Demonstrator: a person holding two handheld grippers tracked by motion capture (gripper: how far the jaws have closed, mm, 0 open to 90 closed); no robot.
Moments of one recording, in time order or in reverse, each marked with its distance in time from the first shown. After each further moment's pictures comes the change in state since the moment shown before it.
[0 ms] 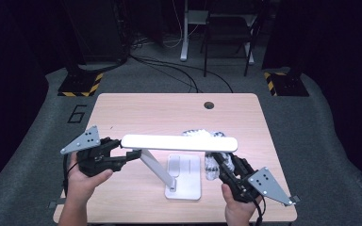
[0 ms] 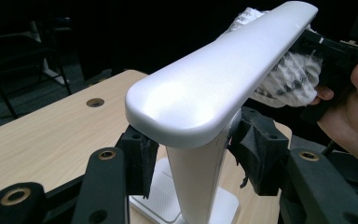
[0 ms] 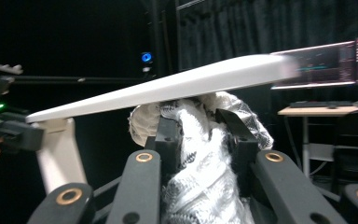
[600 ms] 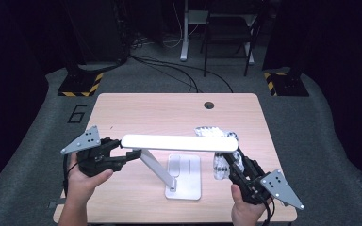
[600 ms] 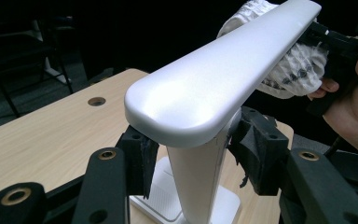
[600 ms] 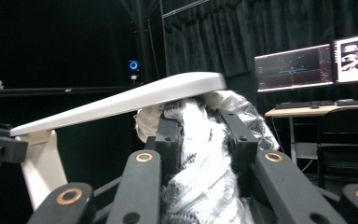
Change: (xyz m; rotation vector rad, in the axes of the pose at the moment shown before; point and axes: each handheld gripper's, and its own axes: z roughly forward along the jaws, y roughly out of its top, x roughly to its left) left arm -0.001 0.000 0.000 0.005 0.009 0.001; right arm -0.011 0.005 -0.013 -0.025 -0.046 0.026
